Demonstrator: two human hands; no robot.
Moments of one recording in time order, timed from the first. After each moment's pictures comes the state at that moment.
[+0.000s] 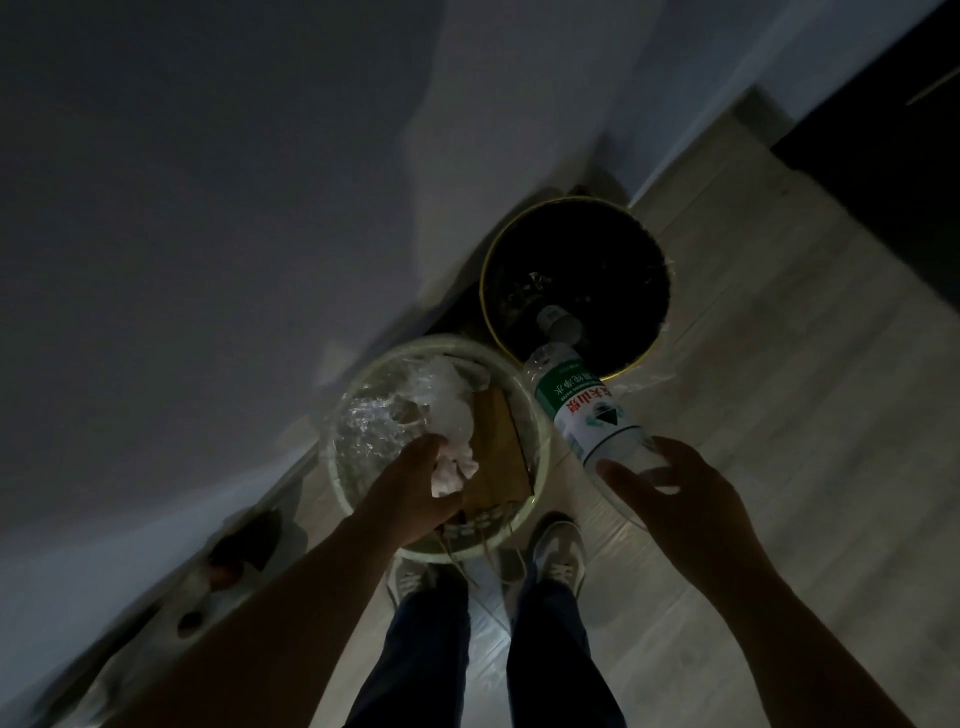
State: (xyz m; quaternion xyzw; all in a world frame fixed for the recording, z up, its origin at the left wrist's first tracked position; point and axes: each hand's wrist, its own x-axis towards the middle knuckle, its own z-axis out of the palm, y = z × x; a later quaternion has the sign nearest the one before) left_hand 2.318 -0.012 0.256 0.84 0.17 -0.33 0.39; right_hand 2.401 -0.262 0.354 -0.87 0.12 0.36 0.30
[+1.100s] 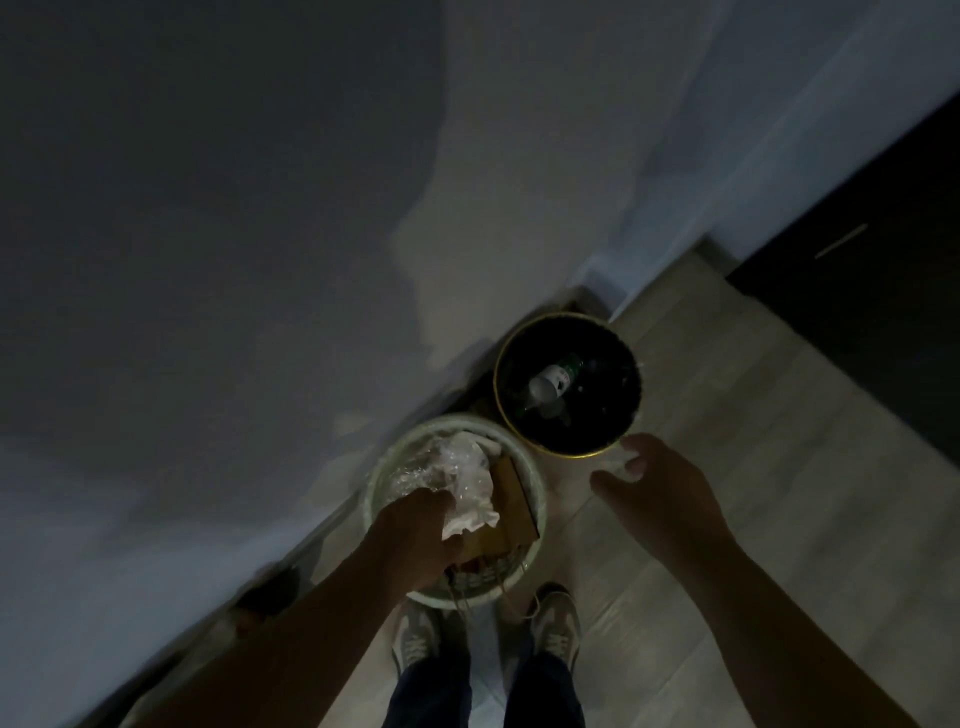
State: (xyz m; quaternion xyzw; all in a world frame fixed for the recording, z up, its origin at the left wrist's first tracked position) left_hand 2.334 0.000 0.389 0.91 0.11 -0.34 0.24; right_hand 2.443 -0.215 0.462 -0.91 0.07 0.30 0.27
